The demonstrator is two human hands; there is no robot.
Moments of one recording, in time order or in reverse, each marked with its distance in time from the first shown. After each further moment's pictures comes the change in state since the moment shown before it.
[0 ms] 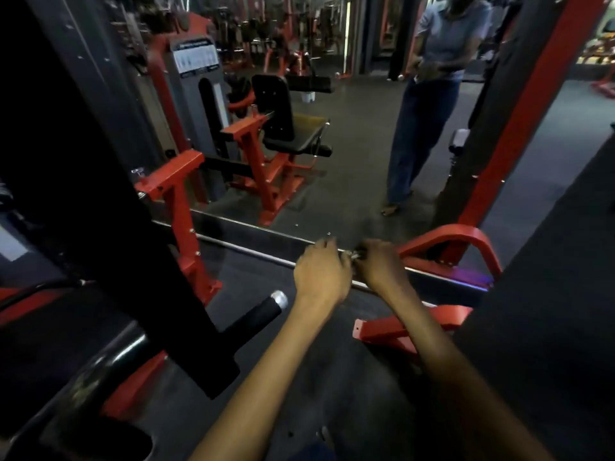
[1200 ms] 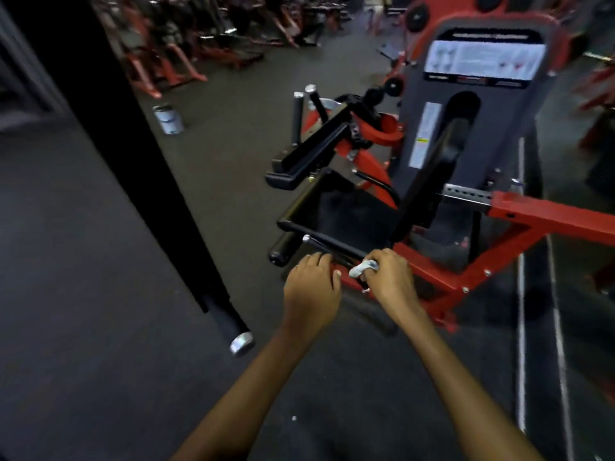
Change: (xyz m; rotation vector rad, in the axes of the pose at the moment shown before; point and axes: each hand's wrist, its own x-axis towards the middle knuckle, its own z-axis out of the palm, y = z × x) left_hand 0.140 -0.097 0.007 0.306 0.797 -1.383; right_hand 0.232 -0.189 0.173 0.243 -1.008 -1.277
